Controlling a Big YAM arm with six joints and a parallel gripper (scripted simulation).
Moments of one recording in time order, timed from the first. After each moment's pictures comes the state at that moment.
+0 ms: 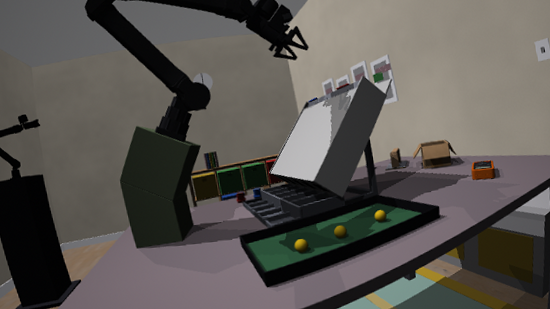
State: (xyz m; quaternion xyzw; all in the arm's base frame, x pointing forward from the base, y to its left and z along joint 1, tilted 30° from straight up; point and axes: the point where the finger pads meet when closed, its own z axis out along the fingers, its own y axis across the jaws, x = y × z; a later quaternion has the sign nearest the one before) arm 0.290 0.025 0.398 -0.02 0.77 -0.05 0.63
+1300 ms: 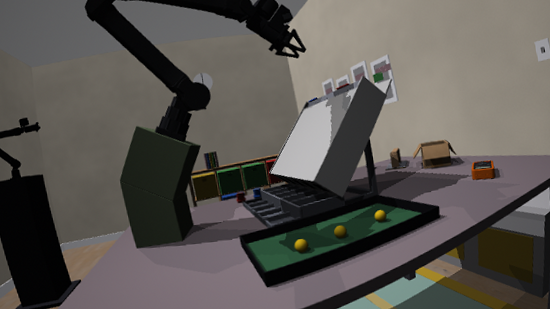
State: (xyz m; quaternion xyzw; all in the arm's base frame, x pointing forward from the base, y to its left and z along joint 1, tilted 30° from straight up) arm 0.290 0.025 0.398 -0.02 0.77 -0.05 0.63
